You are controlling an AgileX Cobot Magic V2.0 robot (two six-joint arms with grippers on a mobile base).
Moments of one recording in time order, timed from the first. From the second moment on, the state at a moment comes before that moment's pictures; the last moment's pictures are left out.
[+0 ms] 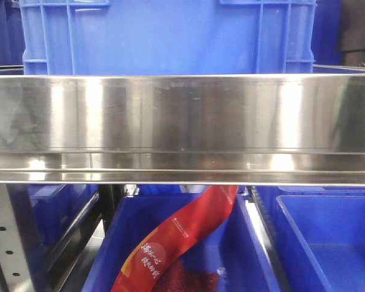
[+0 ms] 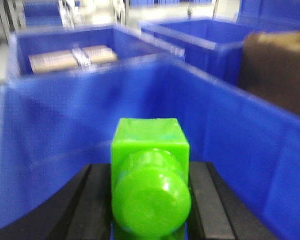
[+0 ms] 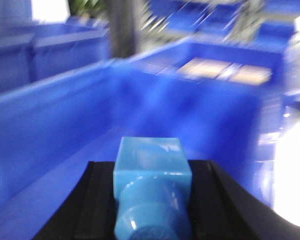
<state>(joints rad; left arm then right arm) -0.47 1.48 -1.40 0.02 0.26 -0.05 0.49 1.40 -1.24 0.11 0.15 -0.08</state>
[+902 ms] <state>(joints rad) -0.41 1.33 -1.37 -0.02 0.37 -0.05 0.43 1.29 -1.20 0.12 0.04 -0.08</state>
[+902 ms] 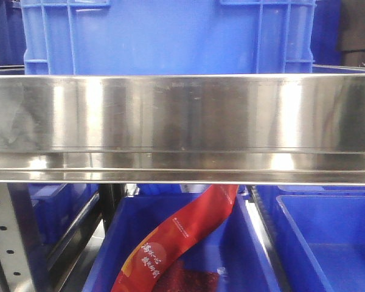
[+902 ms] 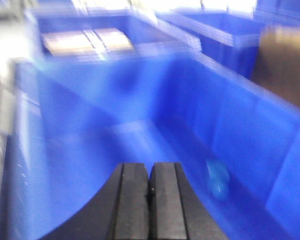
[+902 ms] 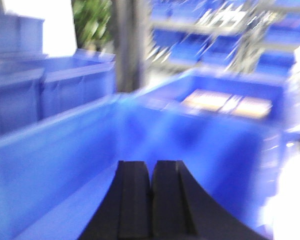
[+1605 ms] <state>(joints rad) -0.12 0.53 -0.54 -0.02 0.22 -0.05 0.12 0.64 -0.50 0.12 0.01 -0.08</state>
